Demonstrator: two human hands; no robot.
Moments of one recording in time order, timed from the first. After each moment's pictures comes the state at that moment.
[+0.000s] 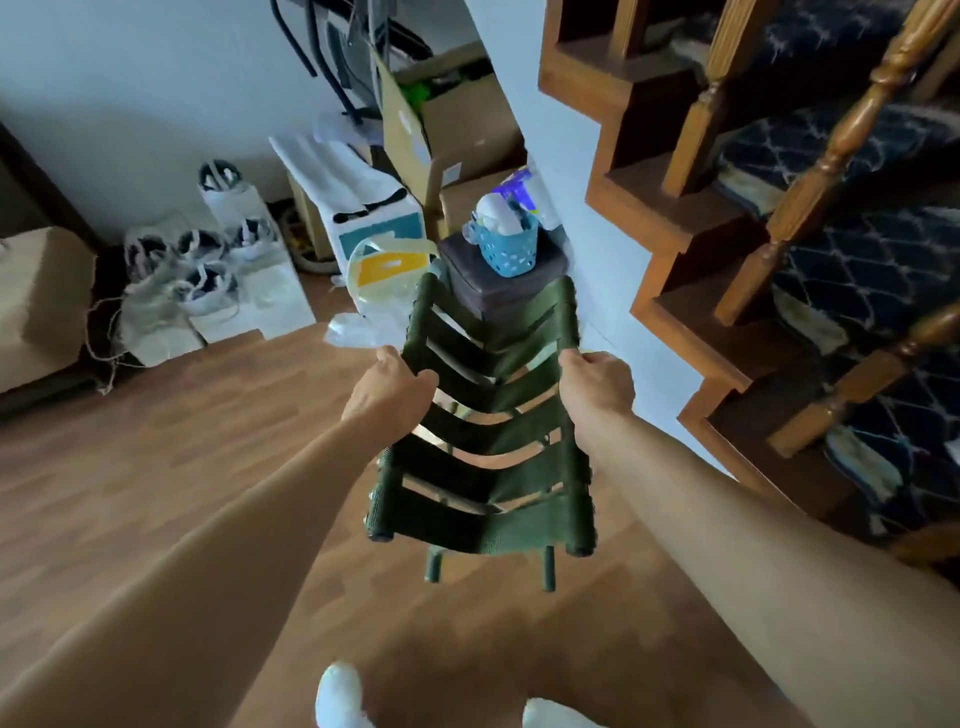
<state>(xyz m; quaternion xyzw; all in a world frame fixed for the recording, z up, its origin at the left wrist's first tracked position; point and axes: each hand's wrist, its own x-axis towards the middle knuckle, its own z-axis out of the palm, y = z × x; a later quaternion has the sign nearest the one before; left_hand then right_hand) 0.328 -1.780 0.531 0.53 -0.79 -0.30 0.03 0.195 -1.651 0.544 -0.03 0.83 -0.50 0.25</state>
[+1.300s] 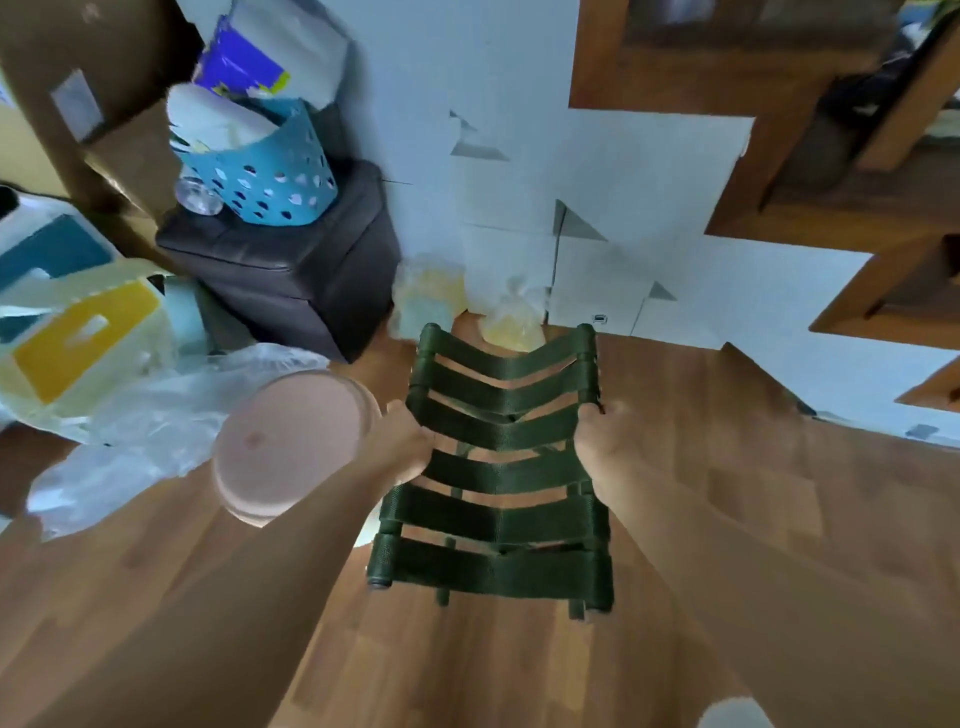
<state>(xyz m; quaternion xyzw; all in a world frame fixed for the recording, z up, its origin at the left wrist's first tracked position) 0.132 -2.045 0.066 0.21 -0.88 -0.36 -0.21 0.125 -1.838 0.070 0.29 0.77 -0.56 0.13</state>
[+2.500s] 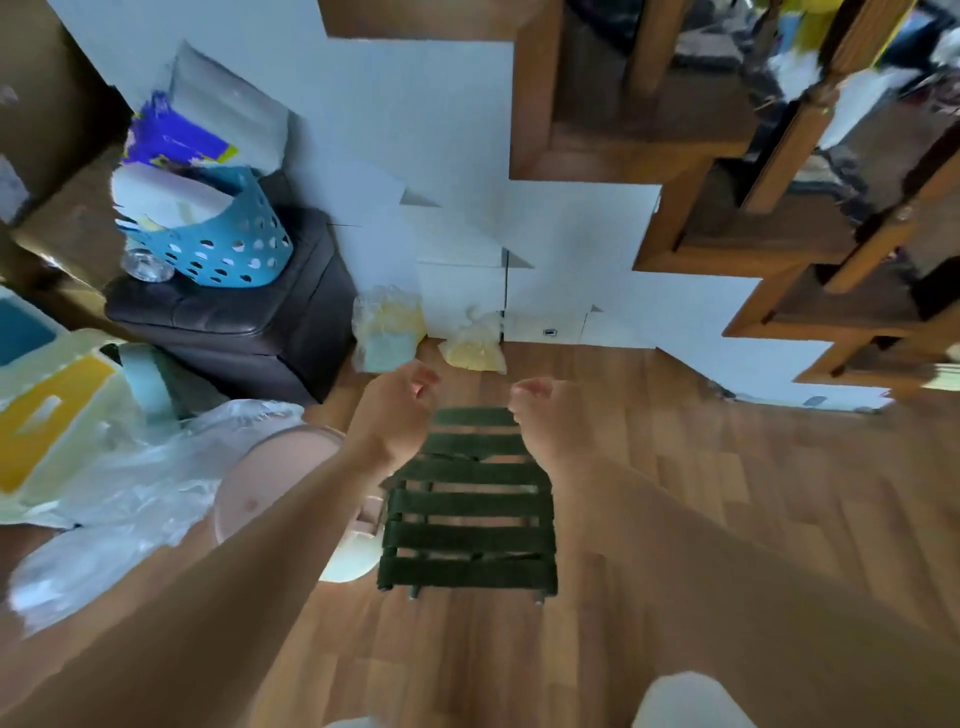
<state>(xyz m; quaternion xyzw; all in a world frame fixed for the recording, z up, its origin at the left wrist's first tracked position) 0.097 -2.040 0.188 0.02 -0.92 -0.38 -0.07 0.118 -1.880 0.185 0.19 0.82 -0.53 0.08</state>
